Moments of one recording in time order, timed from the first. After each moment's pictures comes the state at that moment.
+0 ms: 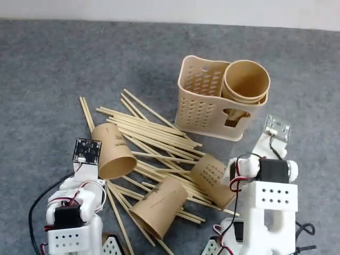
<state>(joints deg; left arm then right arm) -12.9 -104.0 96.0 77.1 -6.7 -0.4 -53.5 49.6 92.4 -17.5</state>
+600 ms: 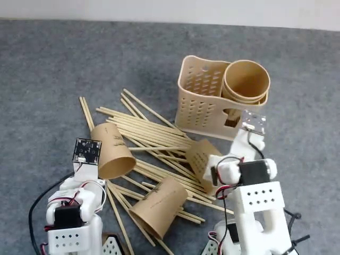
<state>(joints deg) -12.9 -104.0 96.0 77.1 -6.7 -15.2 -53.8 51.9 81.4 -22.8</state>
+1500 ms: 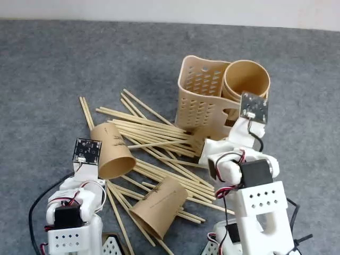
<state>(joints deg) -12.9 -104.0 96.0 77.1 -6.7 -16.9 -53.8 43.6 77.4 -23.0</state>
